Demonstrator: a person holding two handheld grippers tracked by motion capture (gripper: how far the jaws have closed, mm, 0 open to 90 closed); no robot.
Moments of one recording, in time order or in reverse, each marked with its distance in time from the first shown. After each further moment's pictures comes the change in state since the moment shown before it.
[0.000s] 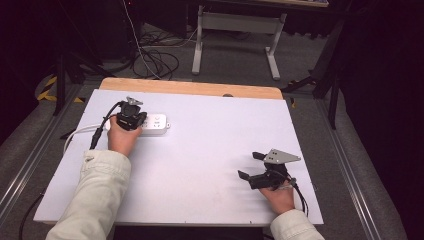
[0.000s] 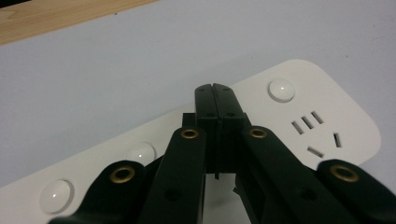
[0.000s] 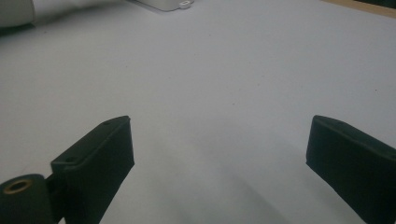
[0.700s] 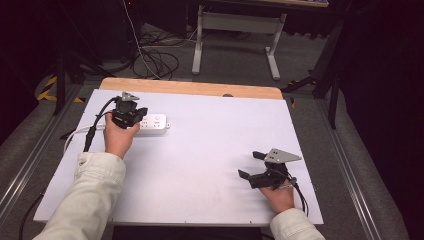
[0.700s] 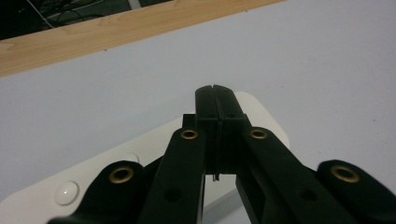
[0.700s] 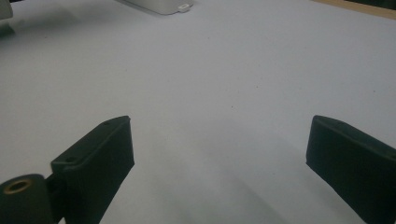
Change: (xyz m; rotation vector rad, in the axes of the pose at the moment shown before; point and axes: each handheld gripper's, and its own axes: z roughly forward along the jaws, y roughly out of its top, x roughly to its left) left arm -0.007 0.016 -0.044 -0.087 -0.087 -0.020; right arm -0.002 0.000 0.000 -0.010 0.003 0.011
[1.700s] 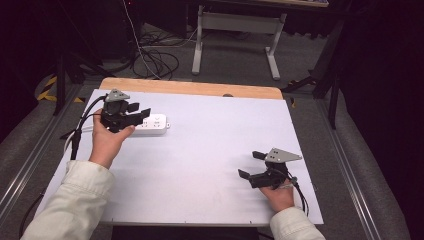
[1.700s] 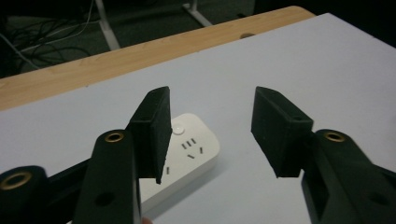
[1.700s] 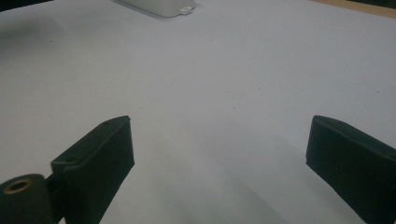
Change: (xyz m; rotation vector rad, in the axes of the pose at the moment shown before) left arm -0.020 0.009 -0.069 -0.115 -0.121 0.041; right arm -0.001 0.000 0.000 -0.007 0.015 0.010
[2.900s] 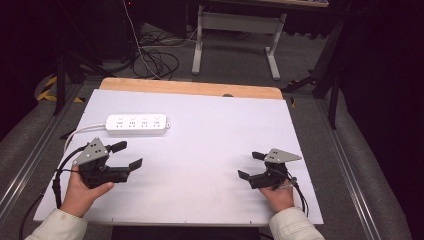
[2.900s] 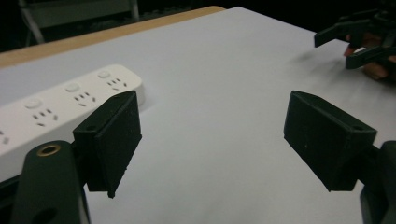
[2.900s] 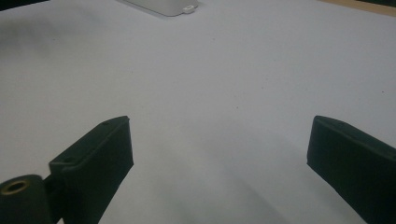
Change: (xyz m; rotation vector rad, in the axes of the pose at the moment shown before) left arm -0.026 -0.111 -0.062 -0.127 -0.231 0.084; right arm 0.001 0.000 0.000 0.004 0.004 -0.004
